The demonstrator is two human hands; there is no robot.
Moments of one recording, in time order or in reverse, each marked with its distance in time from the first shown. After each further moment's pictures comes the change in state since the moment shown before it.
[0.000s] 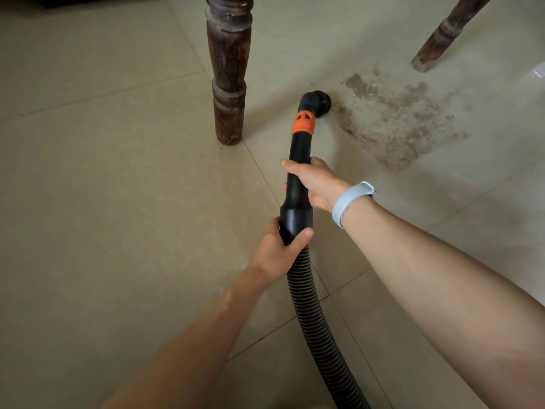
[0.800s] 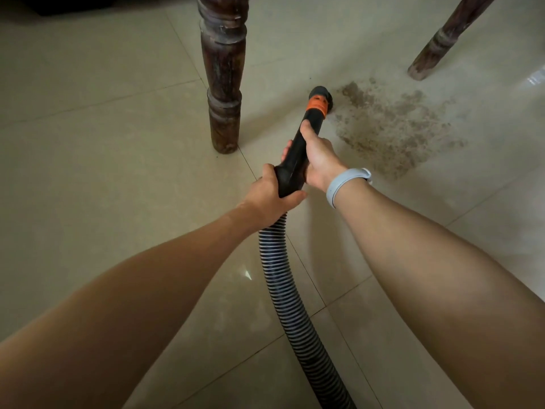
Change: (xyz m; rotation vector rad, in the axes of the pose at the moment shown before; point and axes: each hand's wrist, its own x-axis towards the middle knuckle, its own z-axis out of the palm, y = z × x) left_hand 0.058 0.076 -0.035 0.486 0.007 0.164; right_hand 0.023 -0.045 -0.005 0.495 0.010 0.017
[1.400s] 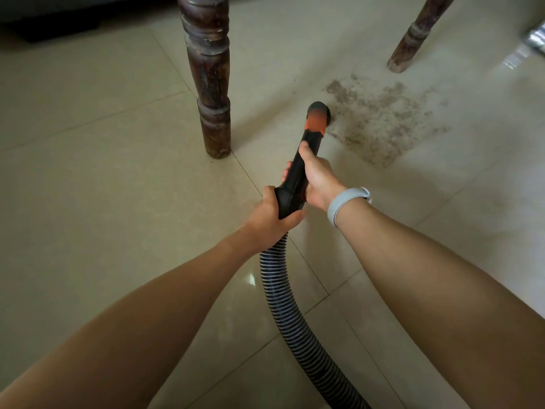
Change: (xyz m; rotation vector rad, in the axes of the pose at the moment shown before) left_hand -0.032 -0.012 0.016 -0.035 -0.121 0.025; right_hand -0.023 0.026 -0.026 0.023 0.035 0.006
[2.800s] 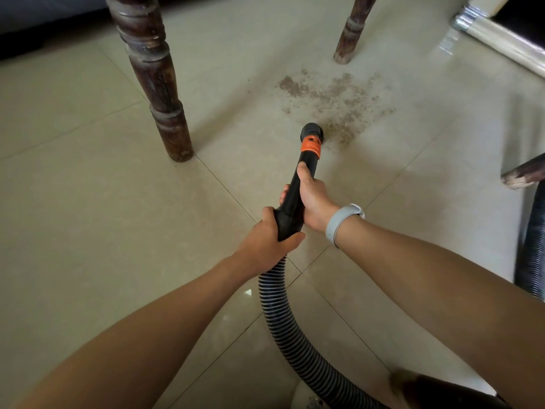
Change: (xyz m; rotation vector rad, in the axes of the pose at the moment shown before) left_hand -0.047 0.016 0.053 0.088 -0.146 0.094; right_hand -0.058 0.023 -0.066 0.064 0.171 -0.001
